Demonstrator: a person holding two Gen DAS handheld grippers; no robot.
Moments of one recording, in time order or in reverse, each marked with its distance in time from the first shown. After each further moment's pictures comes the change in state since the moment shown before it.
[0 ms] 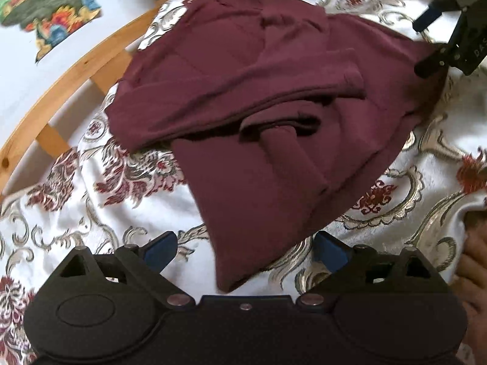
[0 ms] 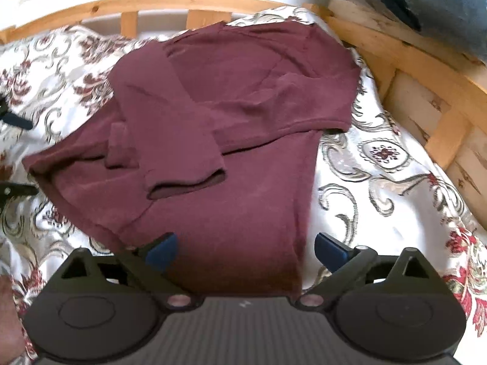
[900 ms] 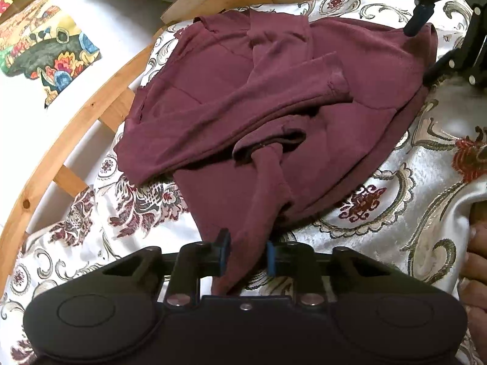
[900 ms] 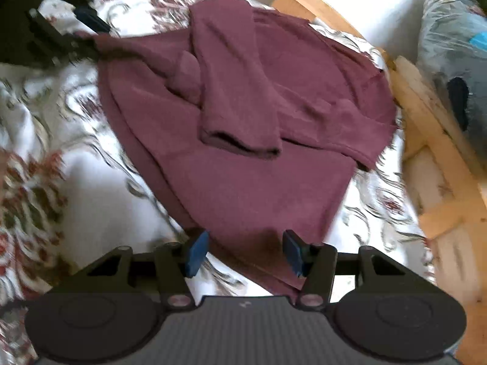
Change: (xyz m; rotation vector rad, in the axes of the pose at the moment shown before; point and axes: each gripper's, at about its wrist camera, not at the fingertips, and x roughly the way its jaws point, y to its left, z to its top) left arm -0.005 -0.031 0.000 0.102 -0.082 0.117; right arm -0.007 0.066 -0.024 -0.449 0.070 -0.173
